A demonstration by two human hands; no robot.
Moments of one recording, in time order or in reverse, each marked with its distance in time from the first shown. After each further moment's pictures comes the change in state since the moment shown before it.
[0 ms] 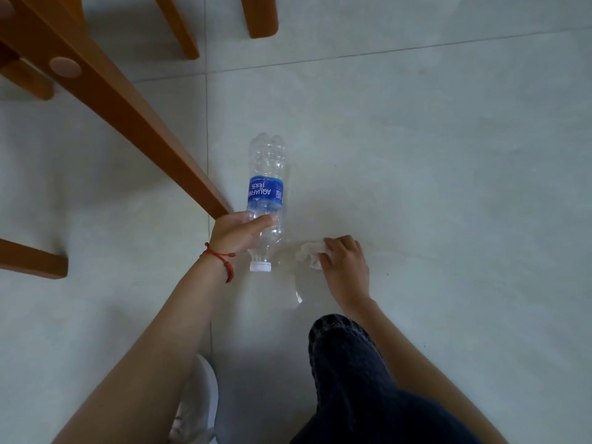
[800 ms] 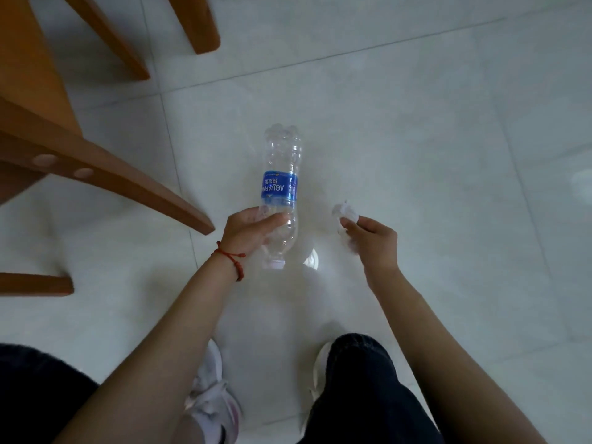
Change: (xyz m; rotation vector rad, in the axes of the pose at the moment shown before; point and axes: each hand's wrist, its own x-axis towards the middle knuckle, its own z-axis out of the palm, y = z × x) left_hand -0.079 0.095 0.050 -0.022 -0.214 -0.085; right_hand -0.023 -0.045 -0.182 0.845 0.137 0.690
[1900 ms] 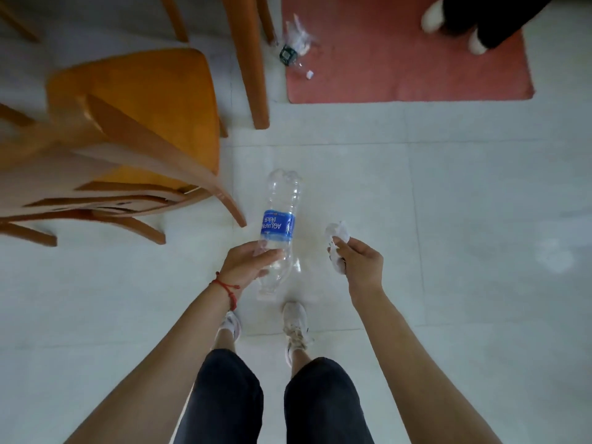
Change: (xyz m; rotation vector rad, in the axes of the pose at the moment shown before) left_hand -0.395 0.235 0.008 -0.069 0.035 -0.073; right_hand -0.329 -0.292 -0.109 0.030 -0.107 0.098
